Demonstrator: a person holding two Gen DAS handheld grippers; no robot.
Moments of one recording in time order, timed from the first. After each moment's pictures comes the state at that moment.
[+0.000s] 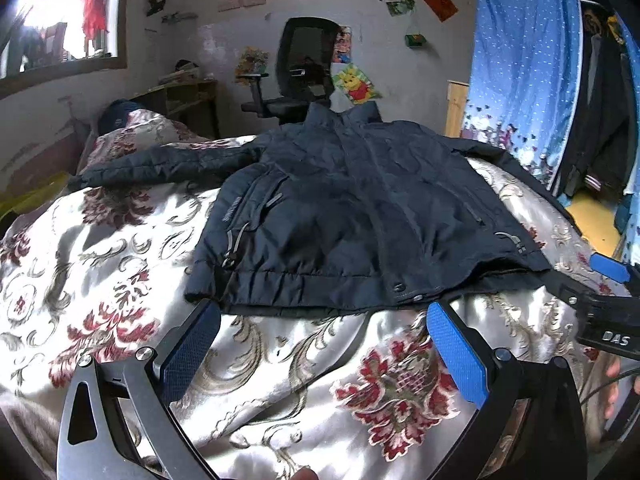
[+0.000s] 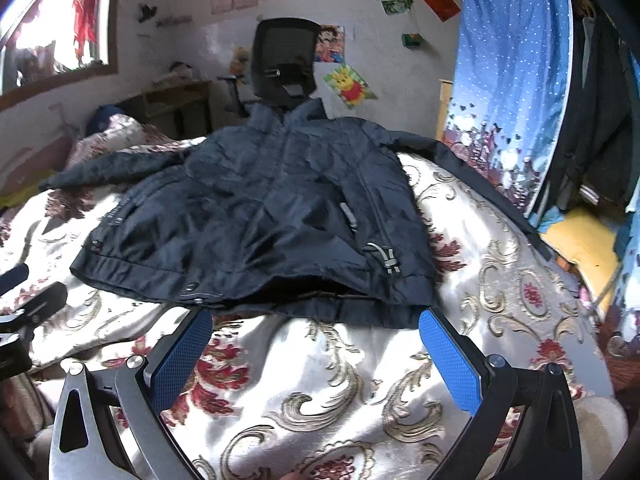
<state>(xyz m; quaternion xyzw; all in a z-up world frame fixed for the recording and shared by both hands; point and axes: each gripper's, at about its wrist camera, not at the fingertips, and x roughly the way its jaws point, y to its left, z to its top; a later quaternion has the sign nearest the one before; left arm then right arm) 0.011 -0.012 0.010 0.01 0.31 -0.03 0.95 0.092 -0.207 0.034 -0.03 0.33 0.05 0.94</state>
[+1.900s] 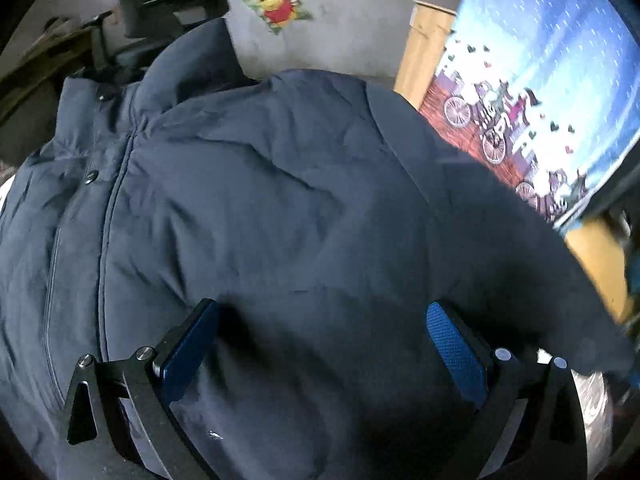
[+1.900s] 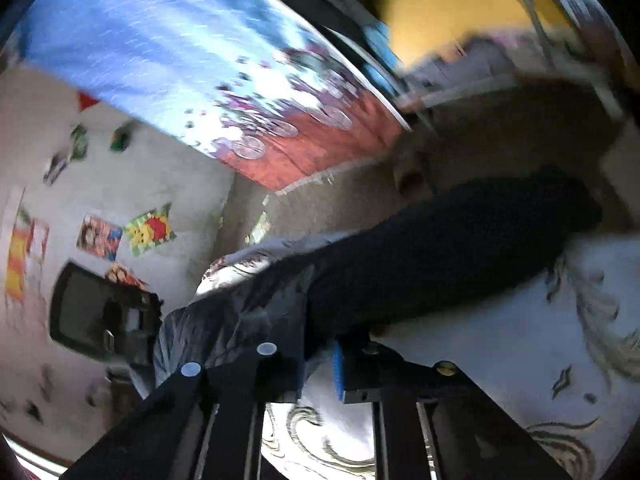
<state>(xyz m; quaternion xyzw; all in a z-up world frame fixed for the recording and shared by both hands) 0.530 -0.187 -0.047 0.01 0.46 -0.15 0.88 0.379 -0.510 0.016 0.49 0.25 -0.20 0.82</state>
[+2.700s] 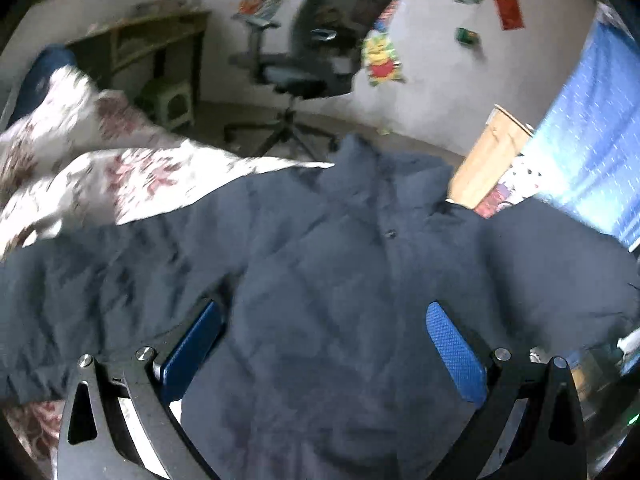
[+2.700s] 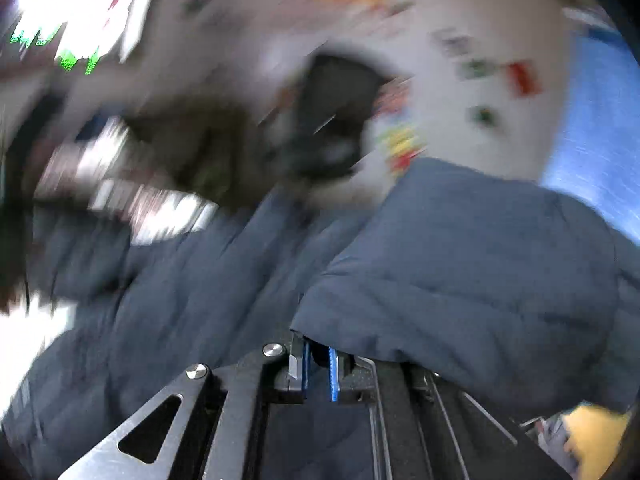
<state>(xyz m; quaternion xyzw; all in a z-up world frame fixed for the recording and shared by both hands) 0.432 0.134 0.091 -0.13 0.42 -0.05 0.90 0.458 -0.071 0.092 -0.21 0.31 0.17 0.91</state>
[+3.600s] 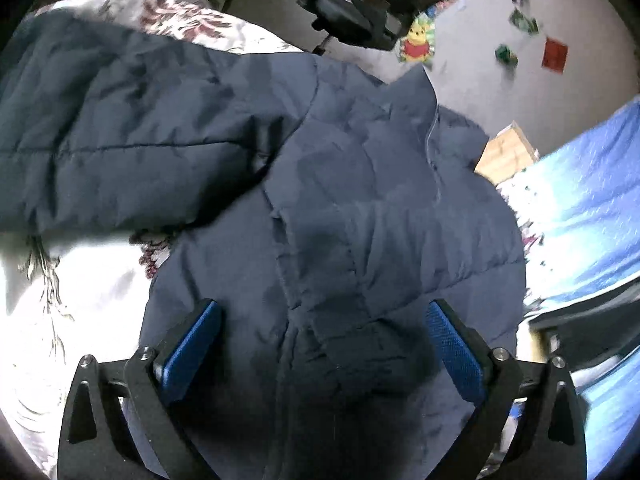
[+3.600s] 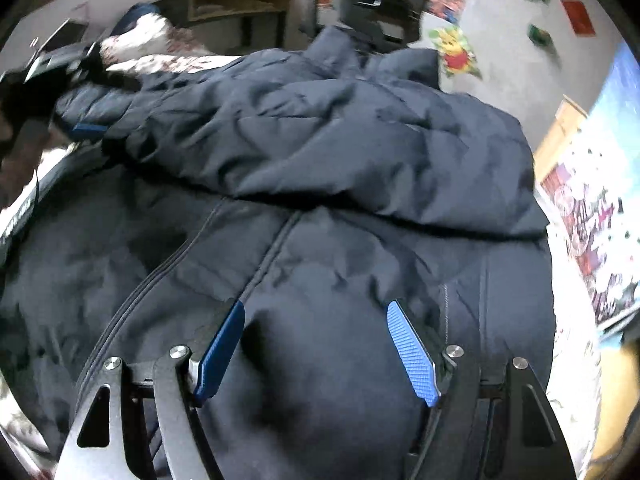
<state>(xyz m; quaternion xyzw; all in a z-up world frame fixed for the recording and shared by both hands) 0.403 0.176 0.007 -0.27 0.48 -0.08 0.83 0.409 -0.148 -0.004 -0.15 0.44 0.18 0.87</state>
